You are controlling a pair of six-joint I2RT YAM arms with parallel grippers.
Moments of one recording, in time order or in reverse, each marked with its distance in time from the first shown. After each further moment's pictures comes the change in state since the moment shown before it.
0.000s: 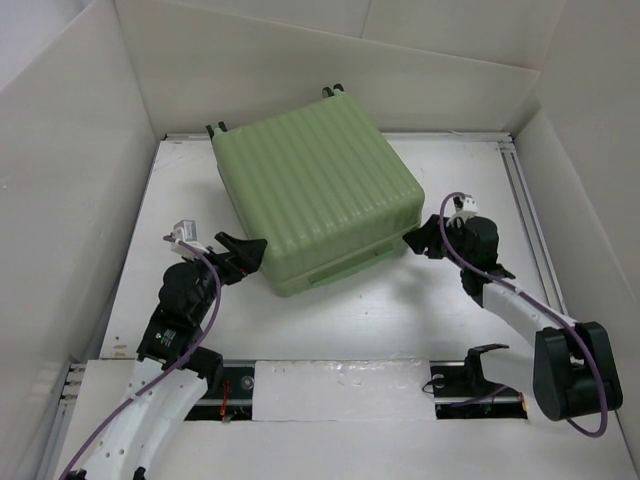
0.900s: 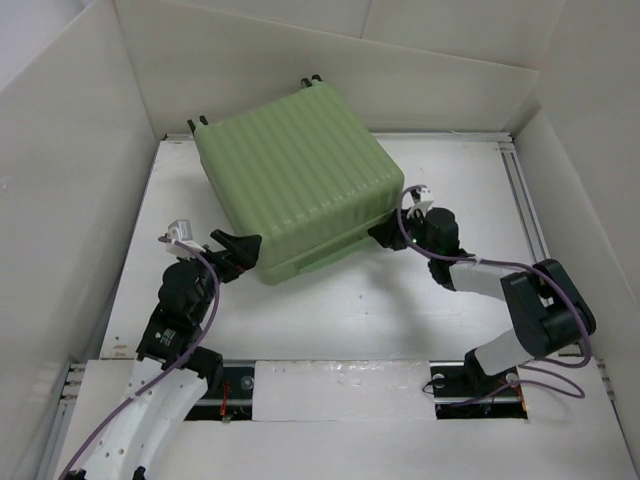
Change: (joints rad) left arm 0.000 0.000 0.001 0.002 -0.069 0.000; right arm 0.211 0.350 0.119 0.305 -0.015 0.027
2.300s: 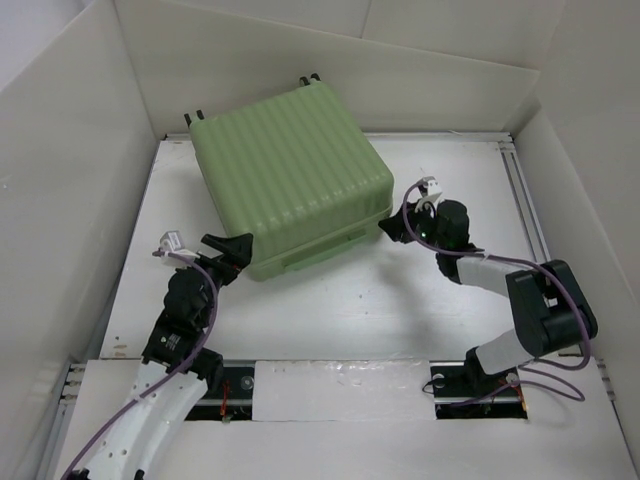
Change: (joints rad) left arm -0.011 -0.043 -0.087 0.043 -0.162 -0.135; right arm -0.076 -0.001 0.041 -0.033 -0.063 -0.153
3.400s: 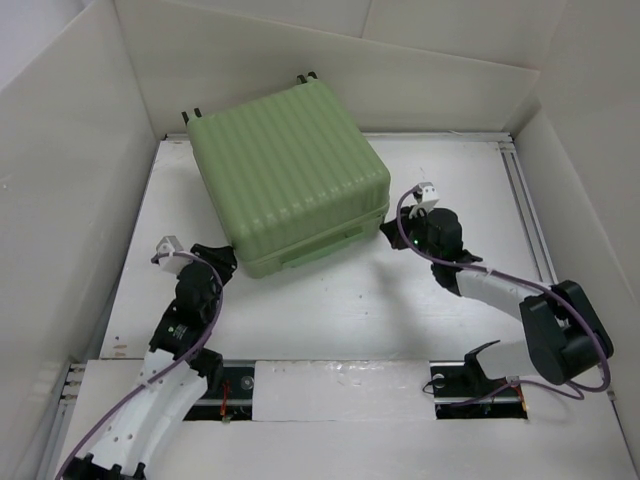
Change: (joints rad) left arm 0.013 0.084 -0.032 -0.057 -0.193 -0.032; right arm 0.129 -0.137 -0.027 -0.125 0.242 0.015
